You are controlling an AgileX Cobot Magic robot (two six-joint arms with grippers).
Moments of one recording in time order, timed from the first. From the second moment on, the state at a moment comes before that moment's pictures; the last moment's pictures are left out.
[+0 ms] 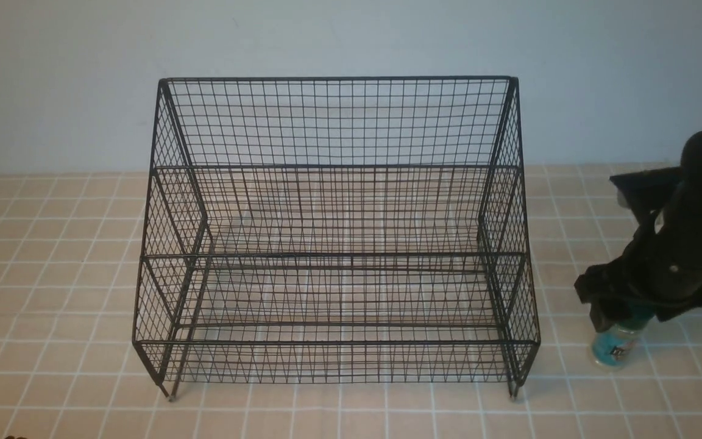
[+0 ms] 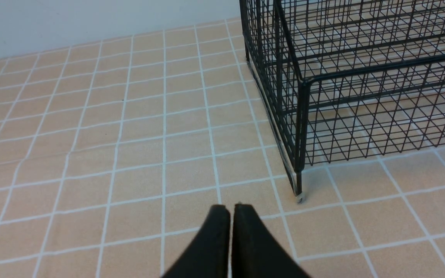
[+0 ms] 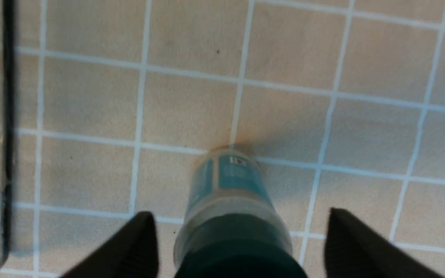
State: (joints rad) right arm 0.20 1.71 -1.11 -0.07 0.96 0.15; left arm -0.10 -0.01 0.02 -0.01 0.39 0.10
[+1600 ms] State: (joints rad) right arm 0.65 1.82 -1.47 -0.07 1.23 0.28; left arm -0.10 -0.01 0.02 -0.01 0.39 0.10
